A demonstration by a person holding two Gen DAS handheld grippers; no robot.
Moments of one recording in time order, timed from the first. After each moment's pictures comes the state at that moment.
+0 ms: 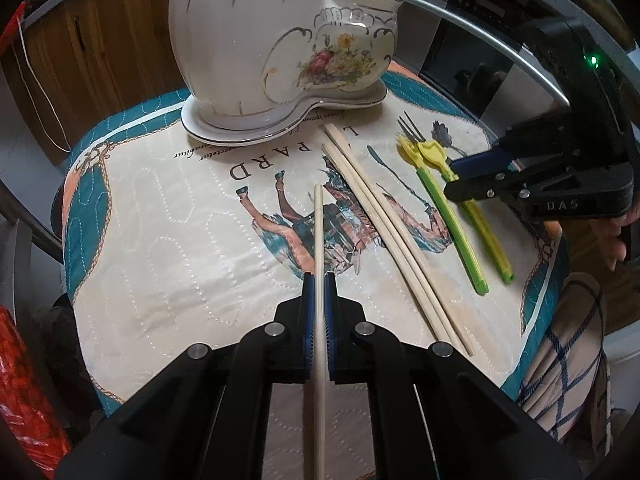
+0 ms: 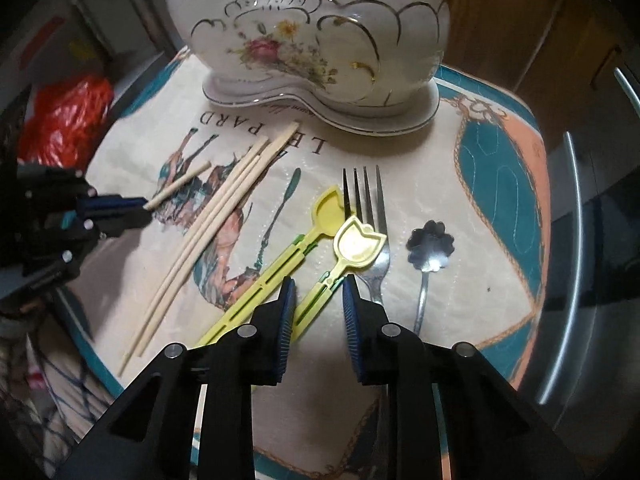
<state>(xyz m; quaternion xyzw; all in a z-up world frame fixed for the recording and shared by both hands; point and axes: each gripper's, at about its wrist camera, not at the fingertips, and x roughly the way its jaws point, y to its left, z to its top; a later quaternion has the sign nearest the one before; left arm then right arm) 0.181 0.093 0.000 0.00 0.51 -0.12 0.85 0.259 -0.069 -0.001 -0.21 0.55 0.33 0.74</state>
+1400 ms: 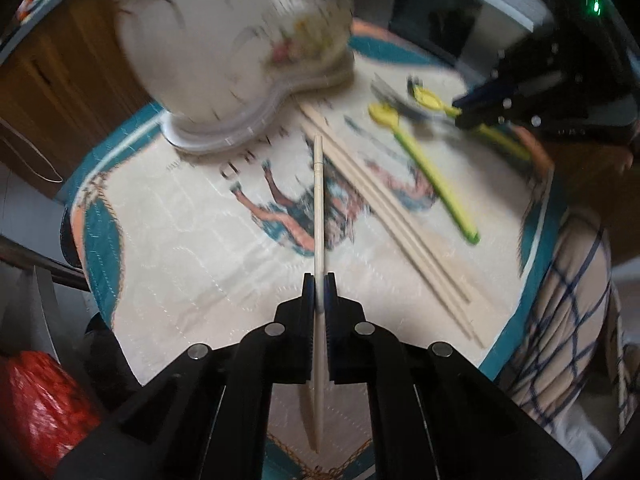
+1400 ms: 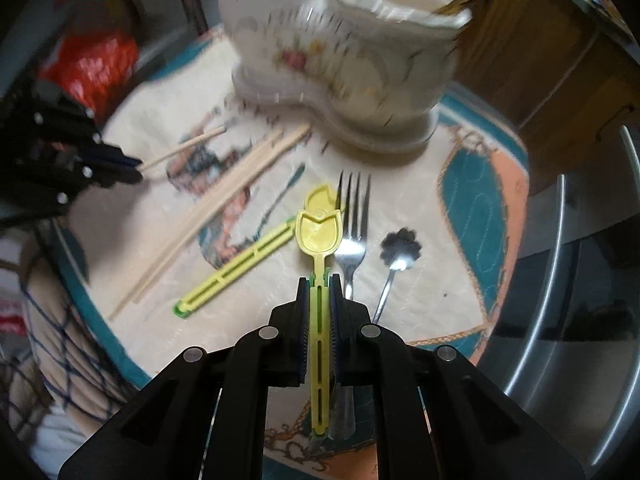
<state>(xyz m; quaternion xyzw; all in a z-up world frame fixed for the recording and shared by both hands) 0.181 0.088 0.023 0.08 0.54 -0.16 0.82 0.240 -0.085 0.036 -0.27 0.52 0.36 0.73</state>
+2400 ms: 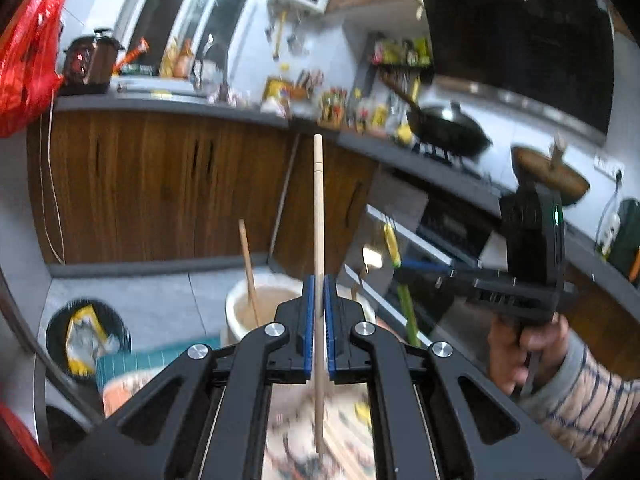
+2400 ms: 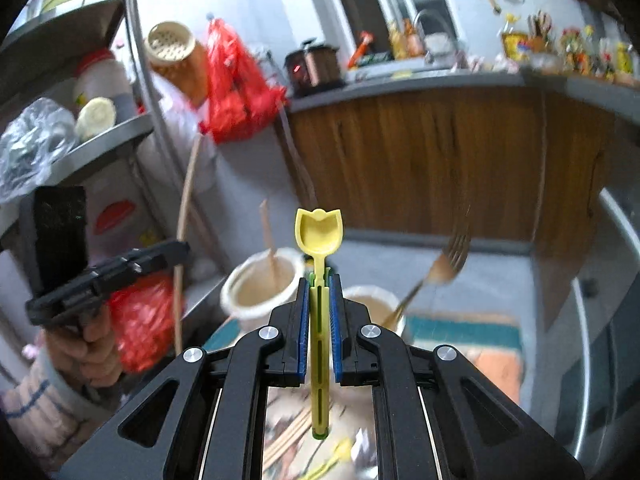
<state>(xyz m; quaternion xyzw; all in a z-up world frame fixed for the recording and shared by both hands) 0.220 0.139 0.170 -0.11 0.20 -0.14 0.97 0.306 -0.089 0.147 0.01 0.27 0.43 0.86</state>
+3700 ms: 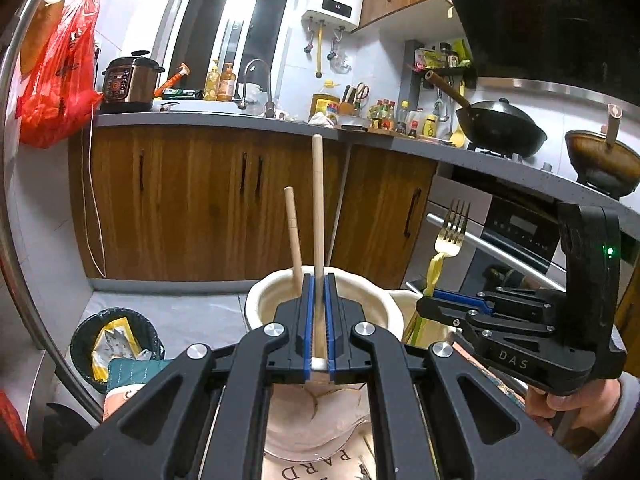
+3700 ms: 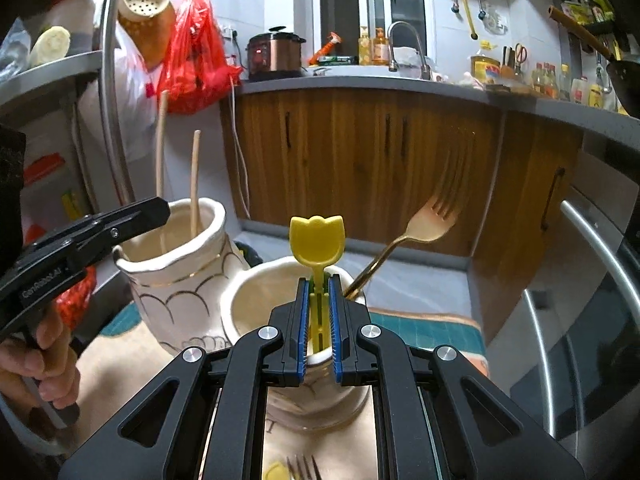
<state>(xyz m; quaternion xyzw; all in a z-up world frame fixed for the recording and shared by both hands) 0.247 0.120 0.104 -0.07 0.17 -0.03 0.98 0.310 -0.060 0.081 -0.08 0.25 0.33 0.91</state>
